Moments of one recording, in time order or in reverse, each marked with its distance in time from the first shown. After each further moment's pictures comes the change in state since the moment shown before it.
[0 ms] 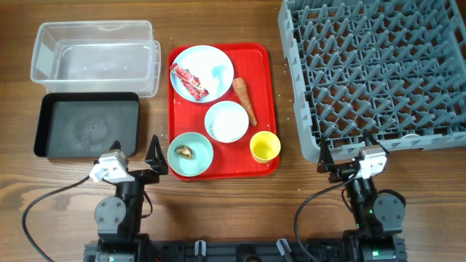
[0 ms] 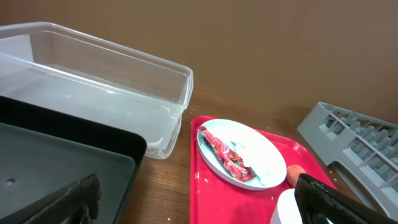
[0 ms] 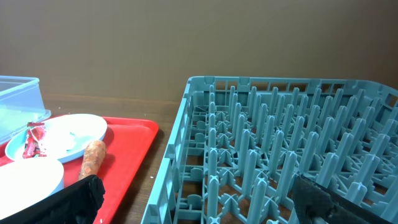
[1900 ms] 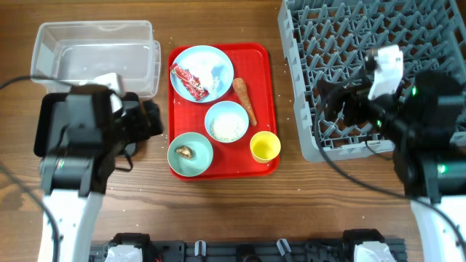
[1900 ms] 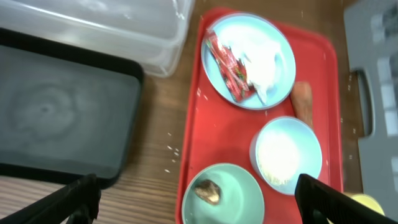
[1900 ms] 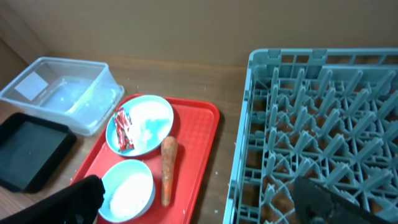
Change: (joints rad) left arm -0.057 1.067 1.112 -0.866 0.056 0.020; right arm 0.000 1.016 1.178 -0.669 -0.243 0.008
